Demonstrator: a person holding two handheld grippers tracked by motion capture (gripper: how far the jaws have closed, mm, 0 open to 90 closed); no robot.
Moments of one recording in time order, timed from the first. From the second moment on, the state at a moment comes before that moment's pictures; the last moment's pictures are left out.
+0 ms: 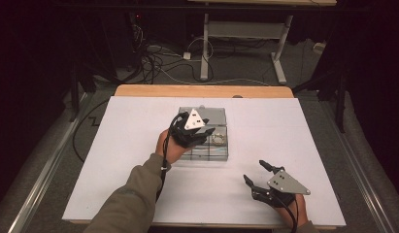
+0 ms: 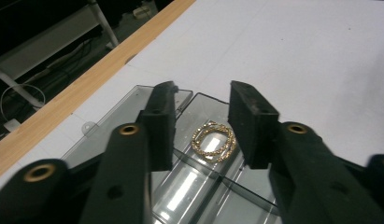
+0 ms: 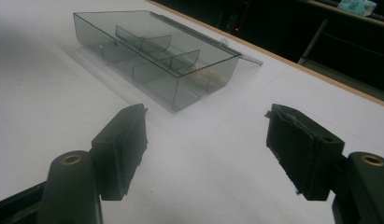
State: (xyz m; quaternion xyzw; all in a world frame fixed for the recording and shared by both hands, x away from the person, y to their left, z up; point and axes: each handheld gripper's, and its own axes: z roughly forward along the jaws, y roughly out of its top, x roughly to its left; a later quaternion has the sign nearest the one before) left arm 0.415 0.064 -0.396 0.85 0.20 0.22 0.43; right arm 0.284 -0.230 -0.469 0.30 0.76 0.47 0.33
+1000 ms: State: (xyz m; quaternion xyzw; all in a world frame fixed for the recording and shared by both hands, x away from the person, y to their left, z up) left arm 0.370 0.083 -0.402 0.84 0.17 0.27 0.43; right arm 0.284 -0.229 -0.469 0.29 0.77 0.46 0.34
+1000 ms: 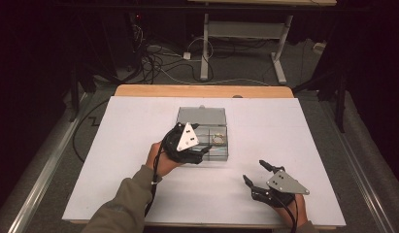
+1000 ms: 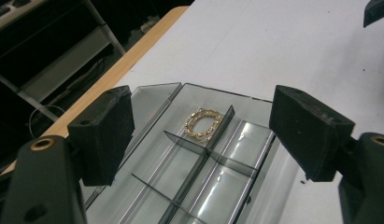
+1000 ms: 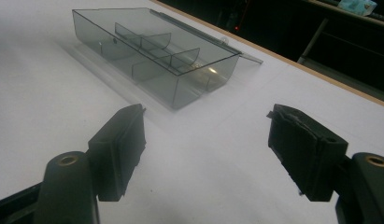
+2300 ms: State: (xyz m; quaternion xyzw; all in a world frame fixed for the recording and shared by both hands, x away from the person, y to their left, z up) left arm 0.312 0.164 -0.443 0.82 0.20 0.33 0.42; right arm 0.282 -0.230 -0.466 0.29 0.77 0.47 0.34
